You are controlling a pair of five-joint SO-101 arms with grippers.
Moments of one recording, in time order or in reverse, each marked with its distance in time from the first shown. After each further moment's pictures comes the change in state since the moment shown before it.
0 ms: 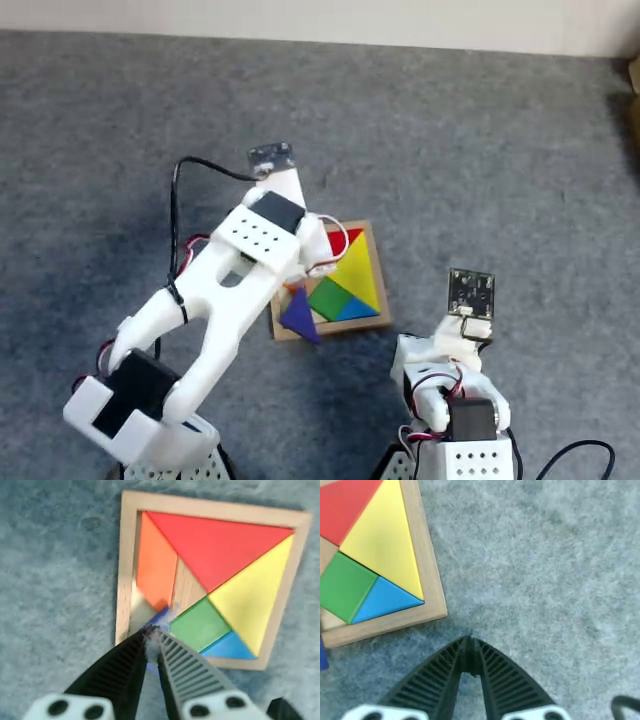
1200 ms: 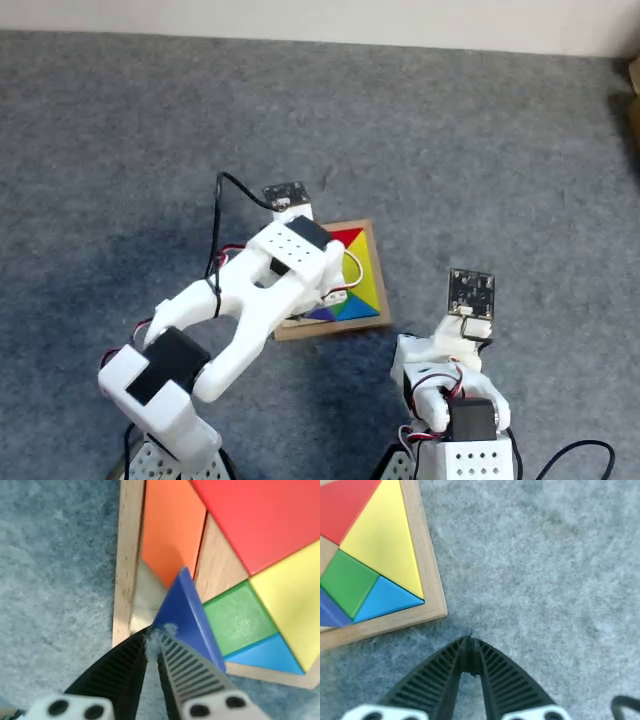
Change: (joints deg) left arm 4.4 9.8 2.5 -2.8 7.2; right arm 0.0 0.0 0.0 0.0 0.0
